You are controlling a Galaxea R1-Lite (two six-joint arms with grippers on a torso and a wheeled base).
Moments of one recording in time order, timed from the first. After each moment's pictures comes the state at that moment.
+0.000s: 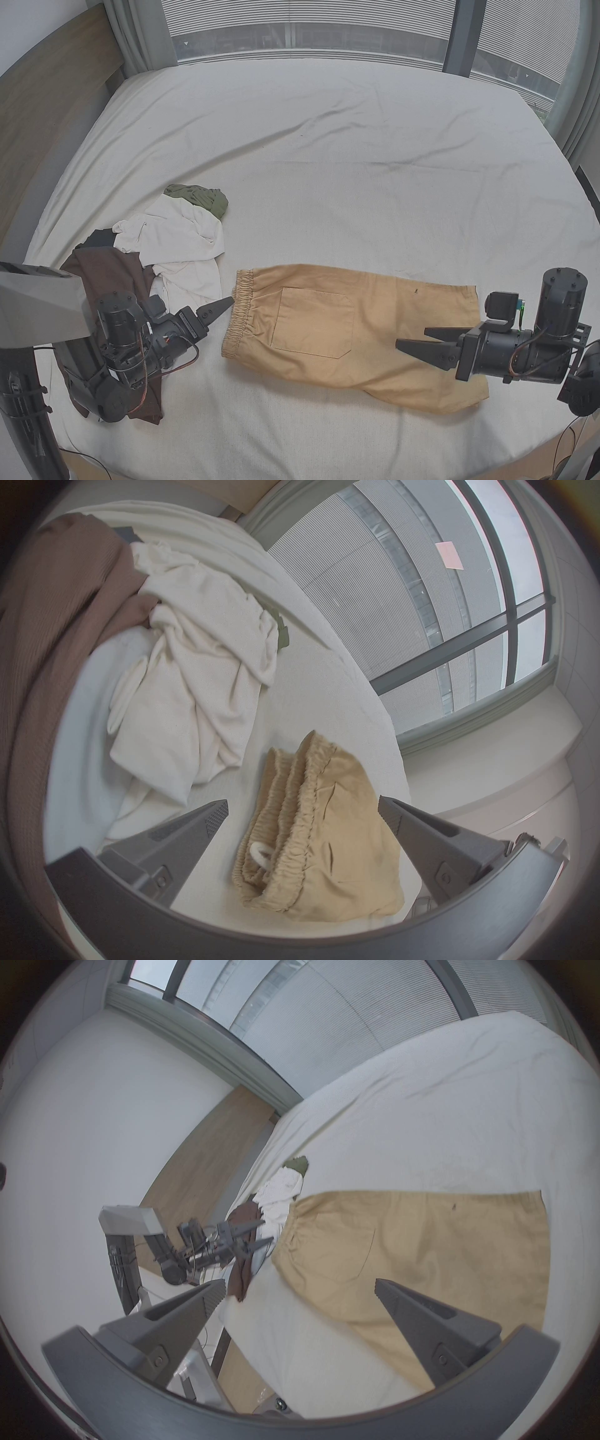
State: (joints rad) left arm -0.26 2.18 -0.40 -1.54 -0.29 -0.76; right arm 0.51 1.59 -0.36 -0.91 0.34 0.41
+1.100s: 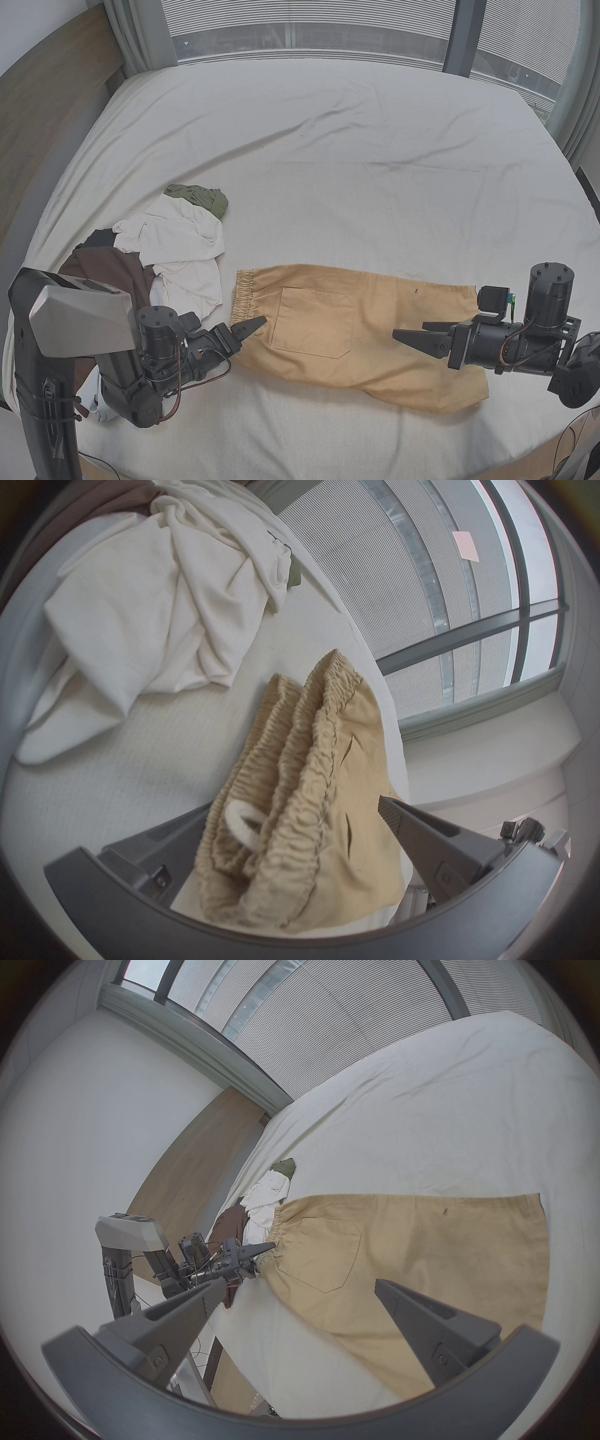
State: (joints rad) left arm -0.36 2.34 -0.53 -1.54 -0.29 -0.85; right arm 0.47 1.65 -0.38 -0.92 0.35 0.40
